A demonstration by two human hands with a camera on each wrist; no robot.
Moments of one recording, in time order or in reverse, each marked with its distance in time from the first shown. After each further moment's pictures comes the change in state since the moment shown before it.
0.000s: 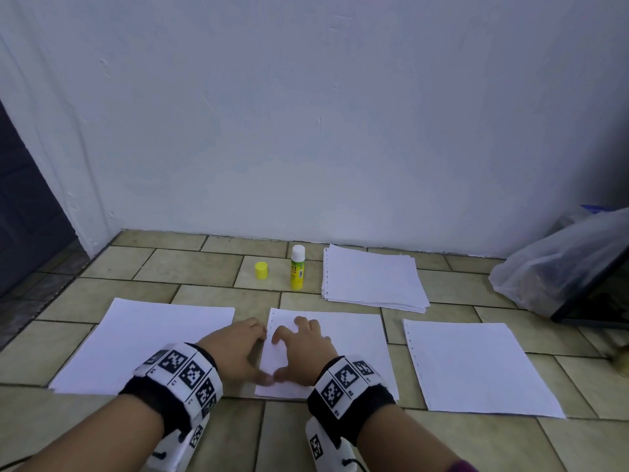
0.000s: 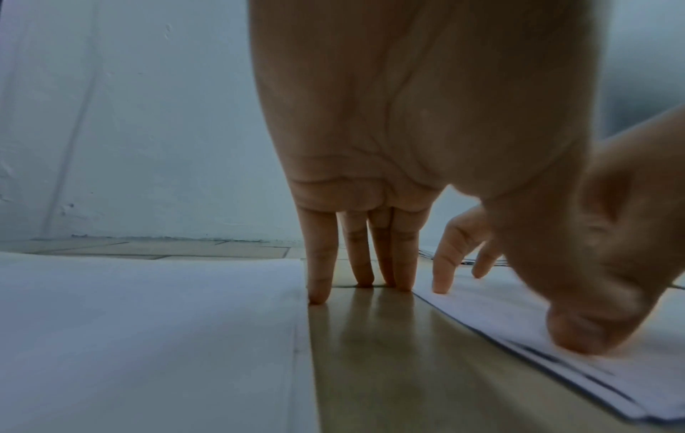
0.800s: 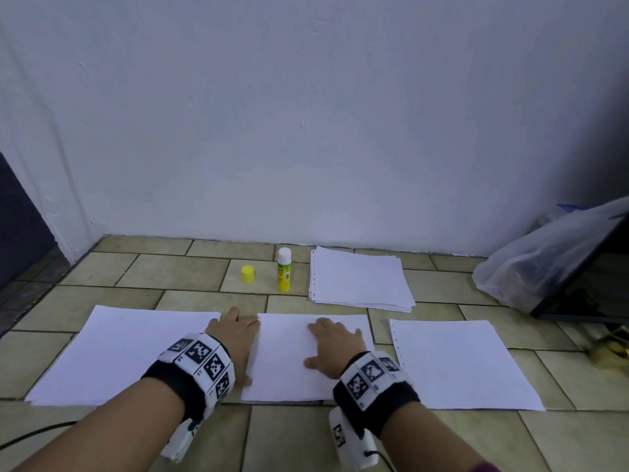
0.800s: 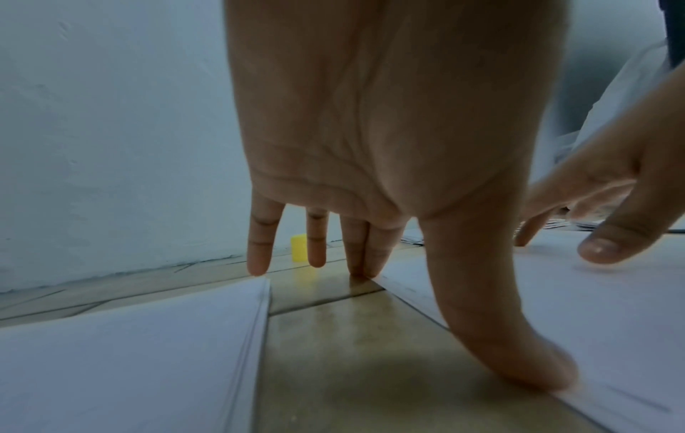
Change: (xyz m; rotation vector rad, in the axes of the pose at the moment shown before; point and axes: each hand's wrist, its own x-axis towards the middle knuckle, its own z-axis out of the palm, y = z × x) left_hand 0.023 0.016 0.004 0.450 -0.004 -0.109; right_hand -0.015 0.053 -0.020 -0.103 -0.028 0.151
